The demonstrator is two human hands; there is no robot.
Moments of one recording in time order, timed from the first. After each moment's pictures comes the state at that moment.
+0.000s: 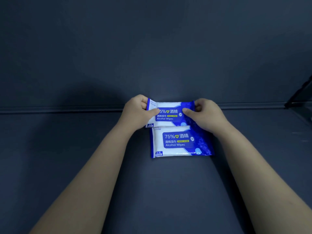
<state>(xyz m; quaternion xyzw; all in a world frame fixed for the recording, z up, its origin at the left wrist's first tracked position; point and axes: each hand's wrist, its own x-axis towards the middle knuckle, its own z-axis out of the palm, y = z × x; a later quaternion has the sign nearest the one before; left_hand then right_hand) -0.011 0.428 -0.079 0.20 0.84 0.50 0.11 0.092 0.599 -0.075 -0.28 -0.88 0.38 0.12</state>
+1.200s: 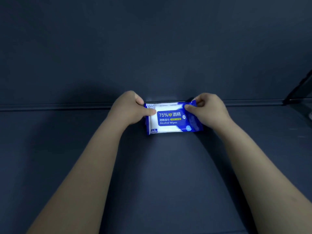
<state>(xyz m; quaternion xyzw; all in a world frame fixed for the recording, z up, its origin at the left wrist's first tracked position) -0.004 0.409 -0.054 0.16 0.89 0.41 0.12 0.101 0.596 -0.067 -0.30 -0.86 0.38 0.16</state>
